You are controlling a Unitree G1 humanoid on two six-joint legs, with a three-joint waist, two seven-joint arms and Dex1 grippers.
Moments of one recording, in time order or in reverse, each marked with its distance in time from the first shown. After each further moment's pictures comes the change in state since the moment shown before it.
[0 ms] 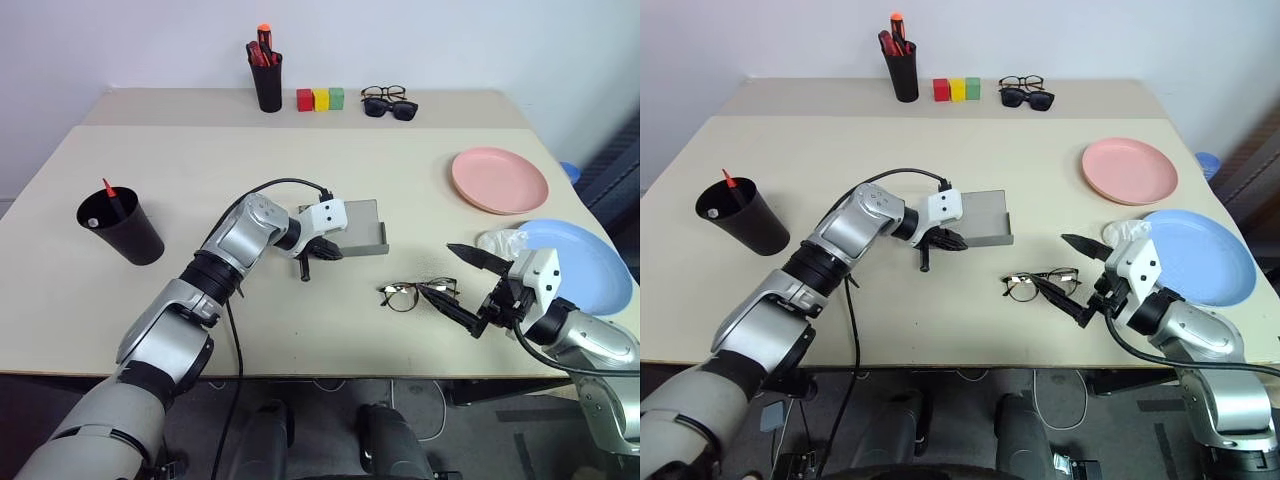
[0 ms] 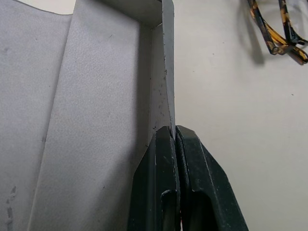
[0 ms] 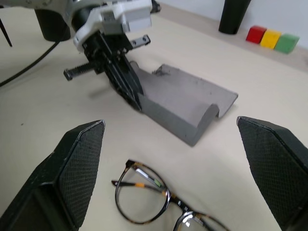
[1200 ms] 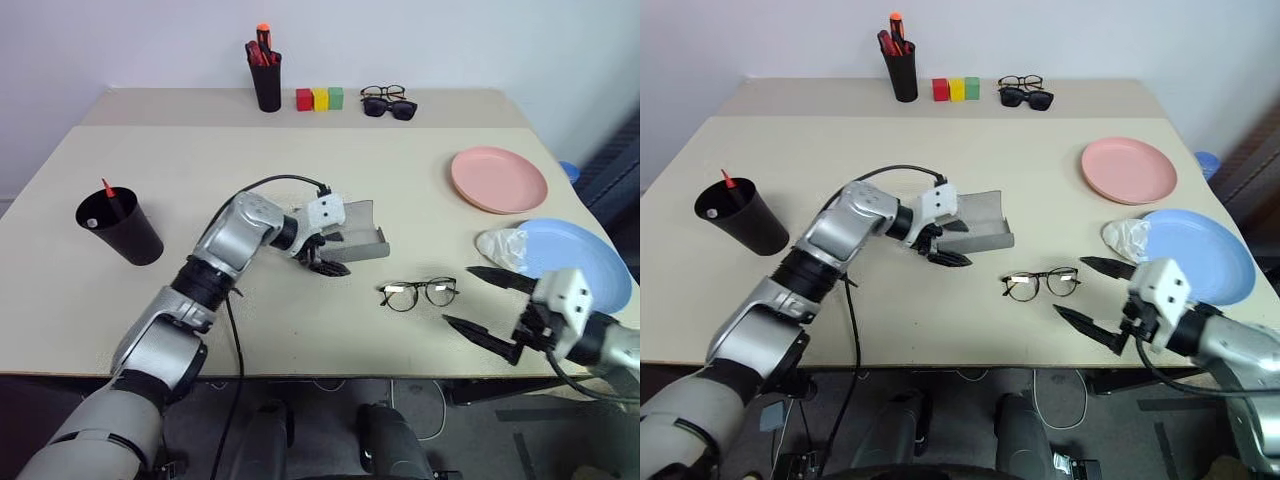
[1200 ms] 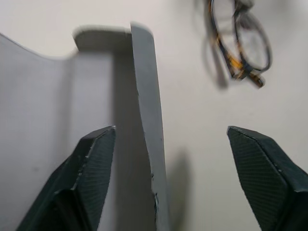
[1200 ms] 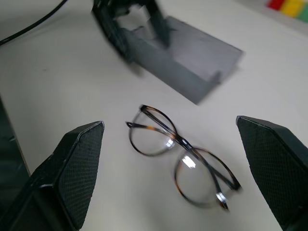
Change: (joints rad) left arm 0.081 0.053 0.112 -0.229 -0.067 0.065 -0.056; right arm 0.058 -0.145 -0.043 0.030 -0.016 -0.022 0.179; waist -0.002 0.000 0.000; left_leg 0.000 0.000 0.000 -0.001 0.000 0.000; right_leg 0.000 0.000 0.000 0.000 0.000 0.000
